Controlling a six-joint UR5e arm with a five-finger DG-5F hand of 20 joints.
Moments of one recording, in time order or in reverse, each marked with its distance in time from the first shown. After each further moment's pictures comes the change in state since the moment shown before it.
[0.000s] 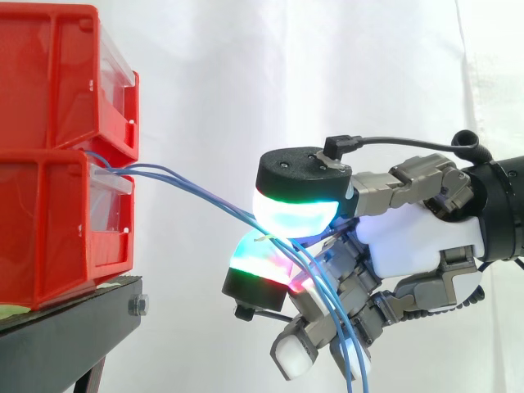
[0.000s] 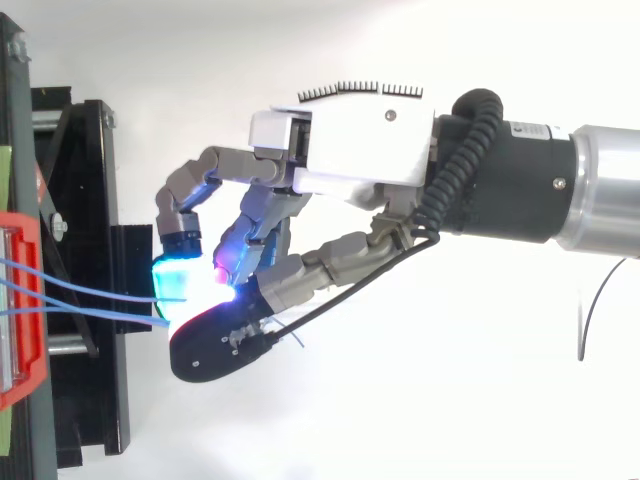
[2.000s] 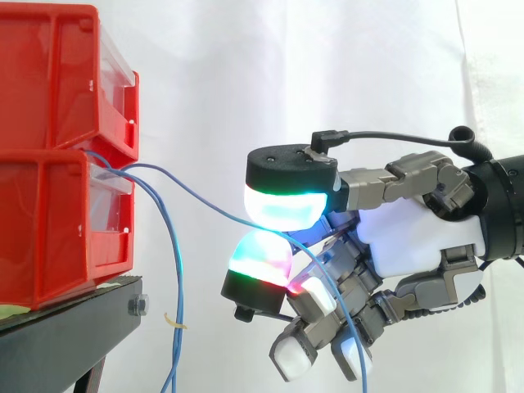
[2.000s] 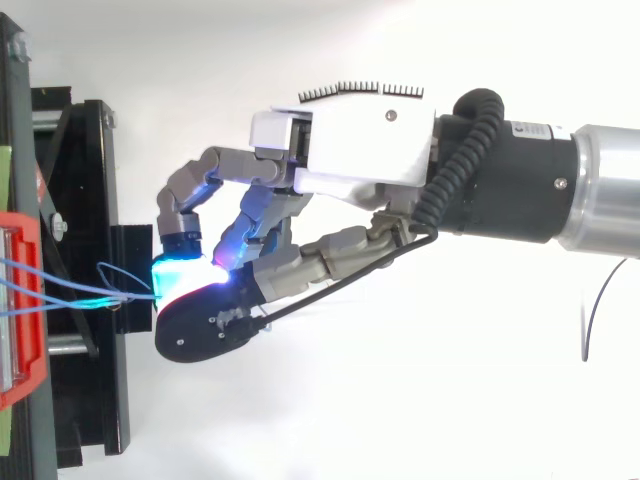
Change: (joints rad) arm 0.000 0.000 0.004 -0.010 0.000 -0.002
